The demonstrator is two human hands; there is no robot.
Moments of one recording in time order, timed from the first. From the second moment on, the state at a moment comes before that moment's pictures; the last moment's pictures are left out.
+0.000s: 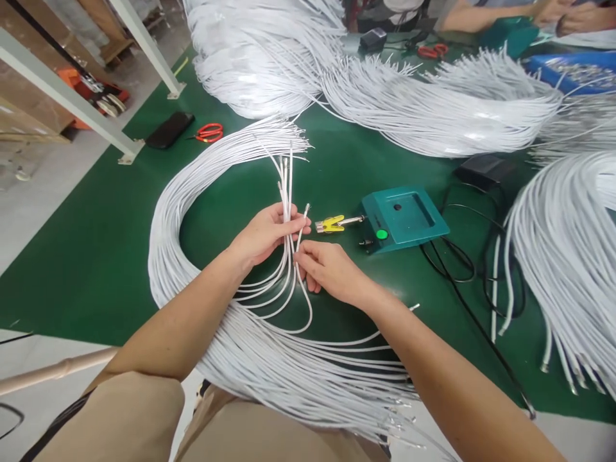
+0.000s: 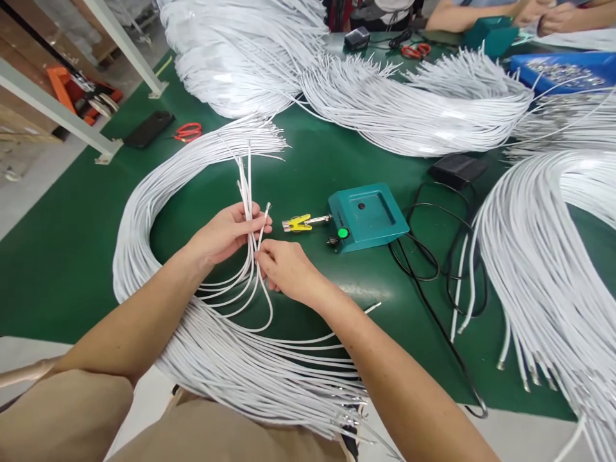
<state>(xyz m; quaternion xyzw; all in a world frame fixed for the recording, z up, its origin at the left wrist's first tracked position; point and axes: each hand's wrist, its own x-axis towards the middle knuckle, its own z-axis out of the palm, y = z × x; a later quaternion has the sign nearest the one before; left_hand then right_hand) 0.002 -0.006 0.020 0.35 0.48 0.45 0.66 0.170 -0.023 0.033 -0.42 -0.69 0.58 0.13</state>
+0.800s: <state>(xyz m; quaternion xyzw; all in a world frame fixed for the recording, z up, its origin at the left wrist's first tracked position) 0.014 -0.014 0.013 0.51 0.52 0.44 0.52 0.168 0.002 0.023 -0.39 -0.30 0.78 0.40</state>
